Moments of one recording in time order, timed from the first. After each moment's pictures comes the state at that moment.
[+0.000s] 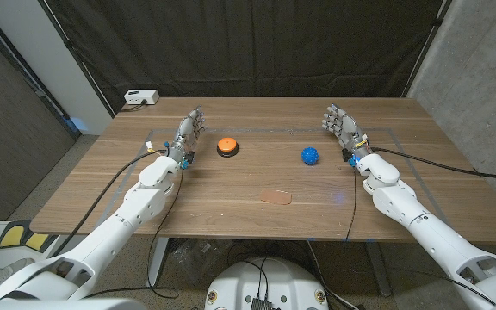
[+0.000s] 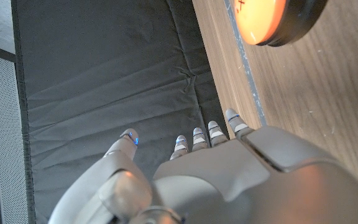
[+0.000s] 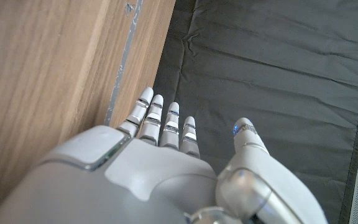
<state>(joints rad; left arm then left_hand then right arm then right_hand) 0.84 0.51 0.37 -1.31 -0.65 -0.29 -0.03 0.20 0.09 0.48 0.06 0.17 -0.09 -0.12 0.21 0.18 -0.09 0.02 0.23 0.19 -0.09 0.05 0.22 0.19 -0.17 0.12 0.49 0.20 -0.84 -0.51 -0.37 -1.31 0.65 0.29 0.02 0.26 0.11 0.42 -0.14 0.18 0.16 -0.02 0.19 0.18 0.24 0.08 0.22 0.18 0.25 0.12 0.20 0.18 -0.02 0.10 0.89 0.17</state>
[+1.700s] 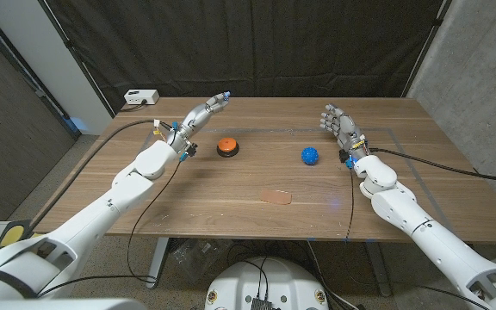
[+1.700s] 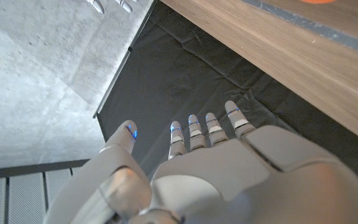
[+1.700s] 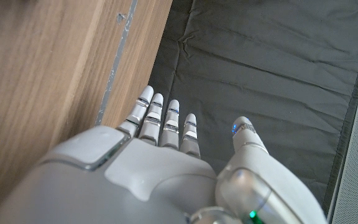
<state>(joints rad) 0.73 0.66 0.48 -1.32 -0.20 -0.55 -0.08 0.27 0.06 0.50 0.01 0.17 0.09 -0.11 0.23 0.18 0.09 -0.02 0.26 0.19 0.02 0.01 0.22 0.19 -0.10 0.15 0.51 0.20 -0.93 -0.54 -0.37 -1.48 0.59 0.25 -0.10 0.27 0.11 0.43 -0.13 0.18 0.19 -0.01 0.20 0.18 0.27 0.09 0.23 0.18 0.26 0.12 0.20 0.18 -0.02 0.10 0.89 0.17</state>
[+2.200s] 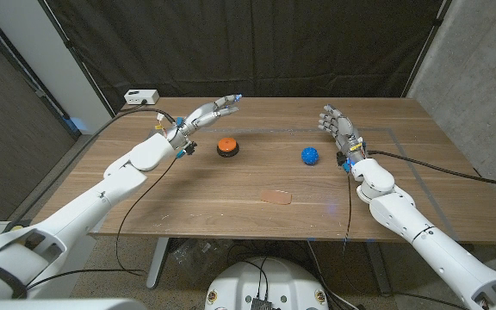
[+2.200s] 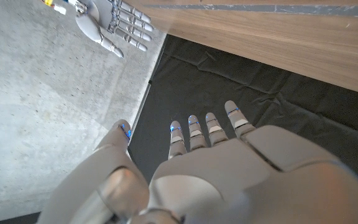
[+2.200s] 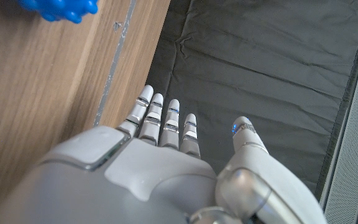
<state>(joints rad) 0.69 0.72 0.51 -1.35 -0.10 -0.61 -0.13 0.27 0.04 0.49 -0.01 0.17 0.09 -0.11 0.23 0.18 0.09 -0.02 0.26 0.19 0.02 0.01 0.22 0.19 -0.10 0.15 0.51 0.20 -0.97 -0.54 -0.37 -1.55 0.56 0.25 -0.17 0.27 0.11 0.43 -0.13 0.18 0.19 -0.01 0.20 0.18 0.27 0.09 0.23 0.18 0.26 0.12 0.20 0.18 -0.01 0.11 0.89 0.17</state>
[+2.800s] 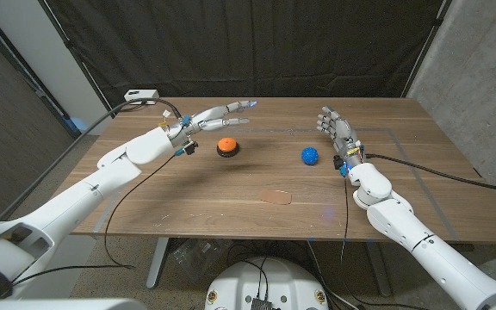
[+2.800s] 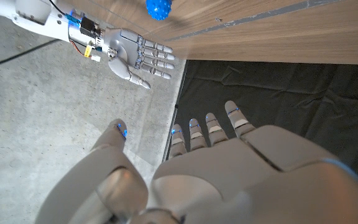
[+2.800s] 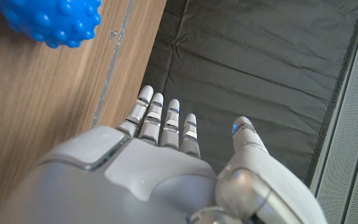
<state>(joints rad) 0.68 0.79 0.52 -1.45 0.03 -0.69 -0.22 0.29 0.01 0.48 -0.02 0.18 0.04 -0.11 0.20 0.19 0.03 -0.02 0.23 0.19 0.02 0.02 0.21 0.19 -0.11 0.15 0.50 0.20 -1.03 -0.54 -0.37 -1.64 0.52 0.26 -0.22 0.27 0.11 0.43 -0.14 0.18 0.19 -0.01 0.20 0.18 0.27 0.09 0.23 0.18 0.27 0.12 0.20 0.18 -0.01 0.11 0.87 0.17</state>
